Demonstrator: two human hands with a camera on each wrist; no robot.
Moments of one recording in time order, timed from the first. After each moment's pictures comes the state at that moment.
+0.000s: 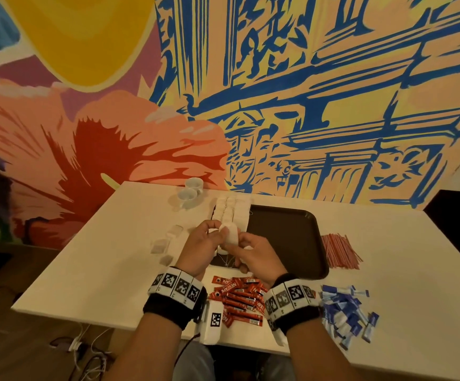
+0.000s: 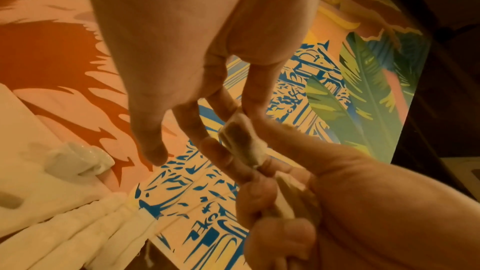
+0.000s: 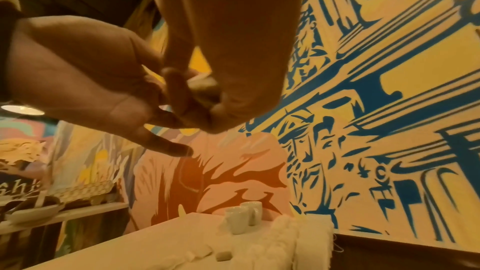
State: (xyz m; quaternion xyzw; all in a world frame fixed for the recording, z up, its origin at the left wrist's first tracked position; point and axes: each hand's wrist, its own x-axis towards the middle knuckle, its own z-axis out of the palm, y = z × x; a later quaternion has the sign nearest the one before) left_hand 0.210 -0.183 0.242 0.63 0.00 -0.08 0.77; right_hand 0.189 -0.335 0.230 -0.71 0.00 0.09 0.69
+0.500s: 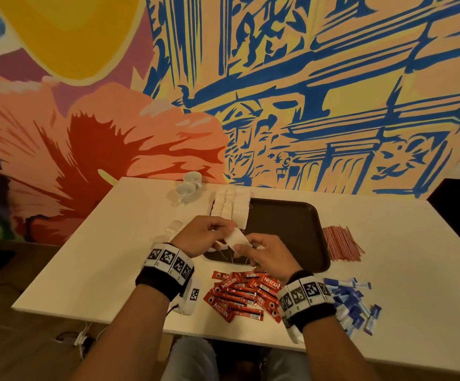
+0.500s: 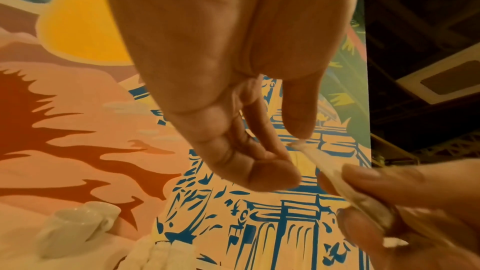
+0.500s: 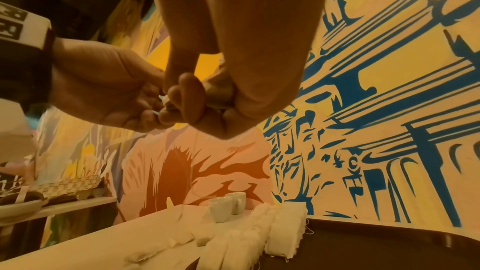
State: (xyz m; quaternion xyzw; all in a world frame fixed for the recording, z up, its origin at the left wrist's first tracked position) left_hand 0.243 -0.170 0.249 0.81 -0.11 -0.16 0.55; right_hand 0.191 -0.370 0.217 -0.77 -0.03 0.10 0.63
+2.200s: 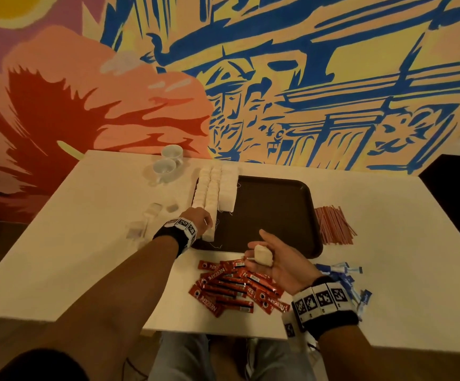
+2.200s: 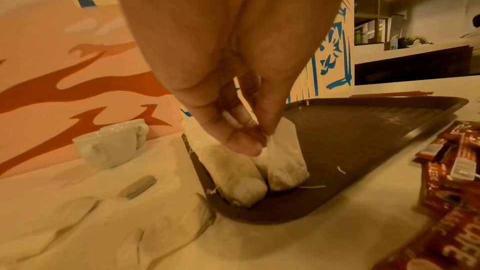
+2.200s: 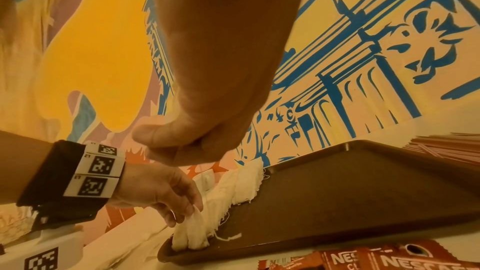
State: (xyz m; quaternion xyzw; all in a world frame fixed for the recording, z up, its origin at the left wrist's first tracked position) left_hand 0.376 -0.193 0.116 0.96 -0.11 -0.20 0.14; right_hand 0.203 -0.409 0.187 -0.45 0.29 0.23 0.81
